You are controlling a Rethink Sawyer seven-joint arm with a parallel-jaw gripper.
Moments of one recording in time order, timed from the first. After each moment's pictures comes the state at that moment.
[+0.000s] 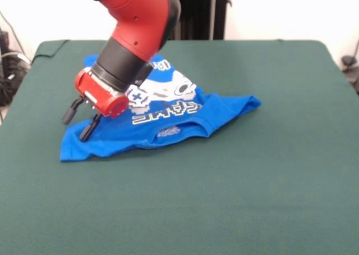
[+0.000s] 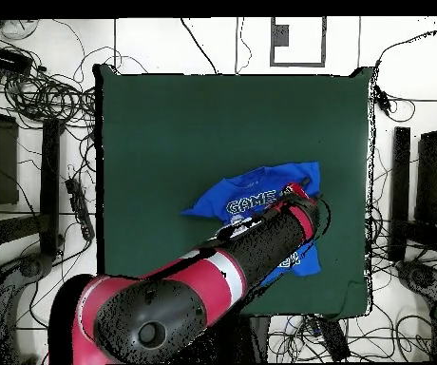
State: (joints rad) arm 0.14 0.13 -0.84 1.28 -0.34 -0.15 3.17
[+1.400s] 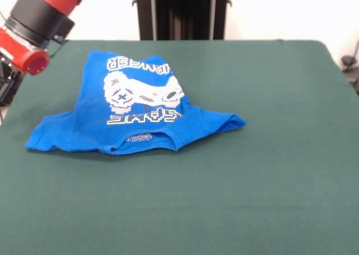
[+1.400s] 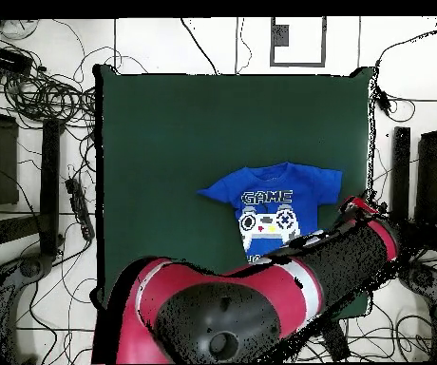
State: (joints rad) arm -0.06 0.05 -0.93 1.27 -0.64 -0.36 3.17
